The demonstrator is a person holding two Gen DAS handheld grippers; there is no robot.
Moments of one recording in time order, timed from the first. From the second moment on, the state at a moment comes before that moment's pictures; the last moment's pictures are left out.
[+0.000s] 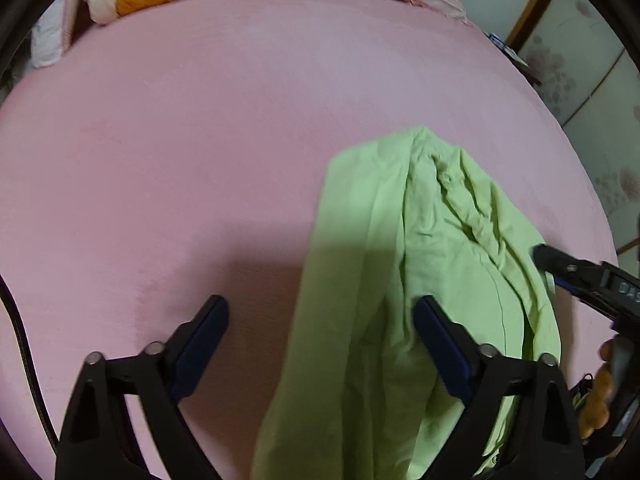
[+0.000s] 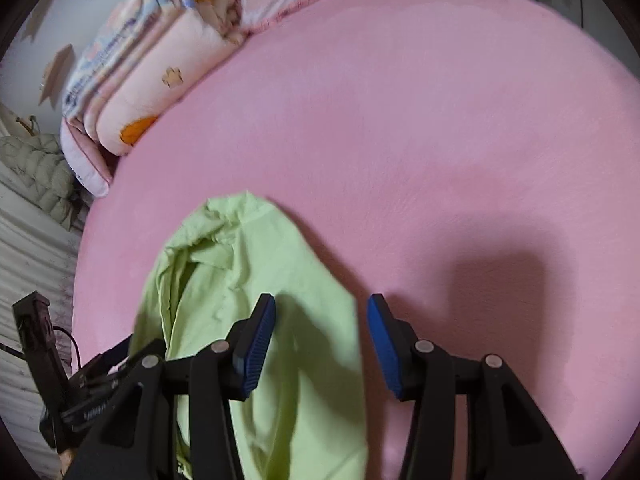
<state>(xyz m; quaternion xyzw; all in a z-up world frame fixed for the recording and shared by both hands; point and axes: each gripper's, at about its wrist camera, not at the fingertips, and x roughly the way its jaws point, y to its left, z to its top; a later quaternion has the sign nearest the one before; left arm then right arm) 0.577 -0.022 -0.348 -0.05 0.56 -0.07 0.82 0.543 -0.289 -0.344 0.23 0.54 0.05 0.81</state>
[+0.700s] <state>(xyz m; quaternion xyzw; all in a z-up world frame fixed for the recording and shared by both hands) 0.350 0.033 -0.219 -0.05 0.37 -0.17 0.91 0.298 -0.256 -0.189 0.06 0.29 0.22 0.93</state>
